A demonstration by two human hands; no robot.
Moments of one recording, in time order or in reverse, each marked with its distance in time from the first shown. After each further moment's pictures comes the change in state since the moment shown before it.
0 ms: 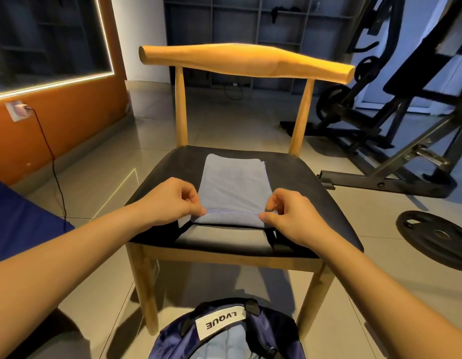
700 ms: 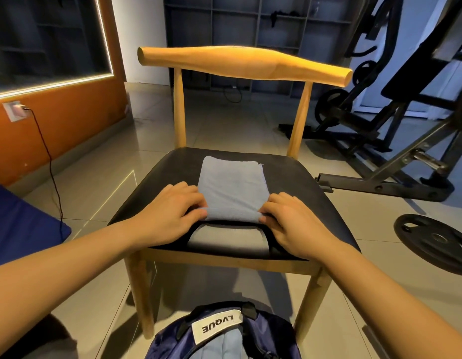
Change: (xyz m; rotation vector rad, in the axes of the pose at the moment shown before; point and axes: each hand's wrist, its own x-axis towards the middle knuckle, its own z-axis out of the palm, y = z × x) left_hand -0.010 -0.008 0.016 0.439 0.124 0.400; right_hand -0.005 0.010 -0.004 -0.485 -0.010 -0.426
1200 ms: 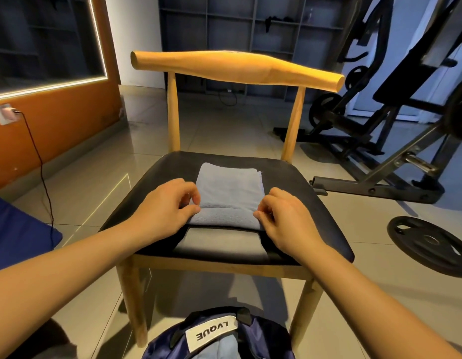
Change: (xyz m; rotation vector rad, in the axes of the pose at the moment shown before) left_hand 0.013 0.009 0.000 -0.128 0.142 -0.252; right_hand 0.008 -0.002 0.008 0.097 0.232 0.177
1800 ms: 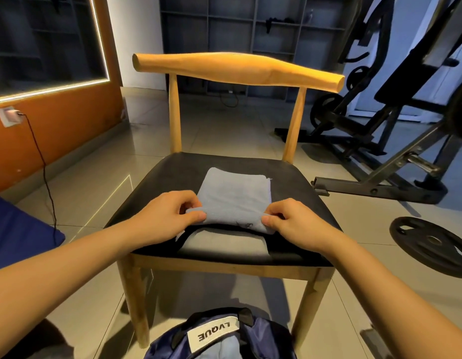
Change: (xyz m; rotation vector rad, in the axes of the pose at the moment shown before) left_hand -0.001 -0.010 -0.002 -0.119 -0.192 0.009; right_hand 0.006 0.013 -0.024 0.281 -0.414 0.139
